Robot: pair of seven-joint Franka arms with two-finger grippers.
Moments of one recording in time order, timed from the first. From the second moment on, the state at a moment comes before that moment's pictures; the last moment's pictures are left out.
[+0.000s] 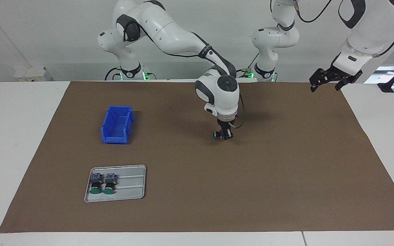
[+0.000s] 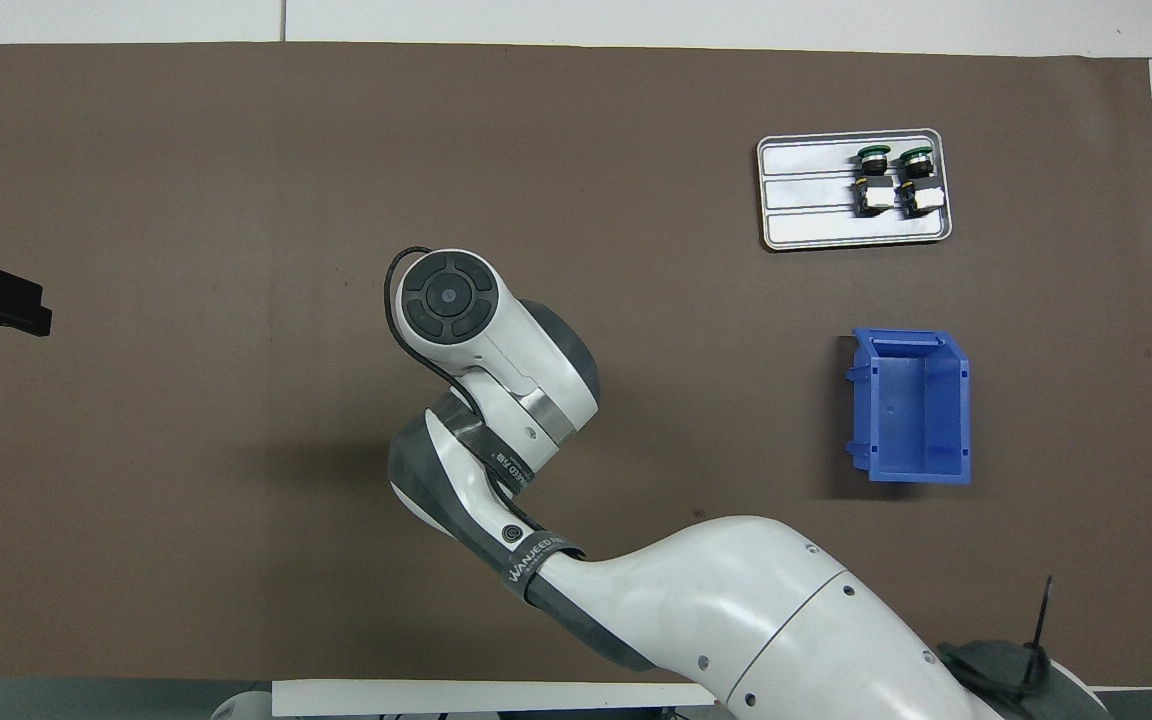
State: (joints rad) left arm -0.06 -0.07 -0.03 -1.65 0.03 1.48 -0.01; right arm 0.69 0.68 0.10 -1.42 0.03 2.15 2.16
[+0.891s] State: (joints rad) left arm -0.06 -0.07 -0.03 -1.65 0.03 1.48 -0.01; right arm 0.63 0.59 0.08 -1.42 0.01 2.09 2.00
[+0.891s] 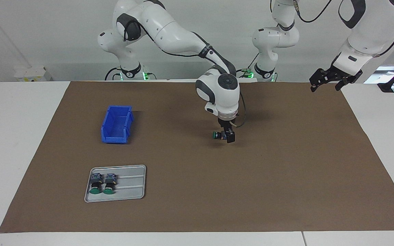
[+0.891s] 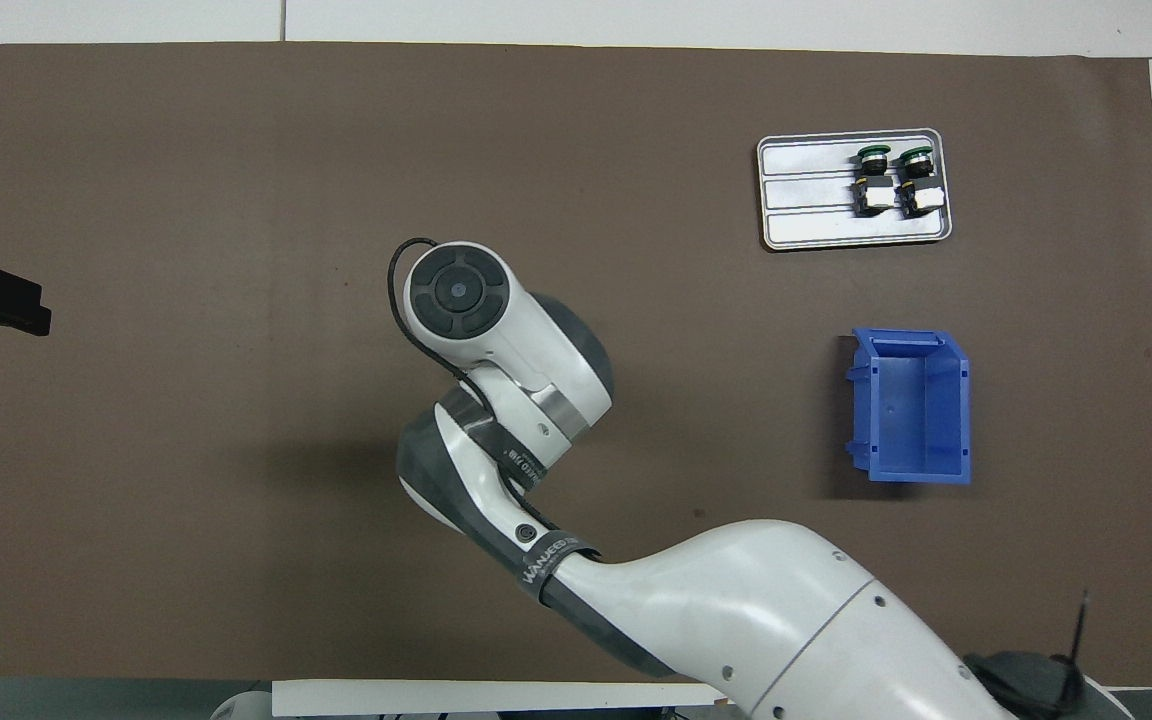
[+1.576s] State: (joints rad) left arm -0.06 -0.07 -0.04 -1.66 0.03 1.48 -0.11; right arm 0.16 0.27 0.08 -1.42 0.01 1.63 0.88
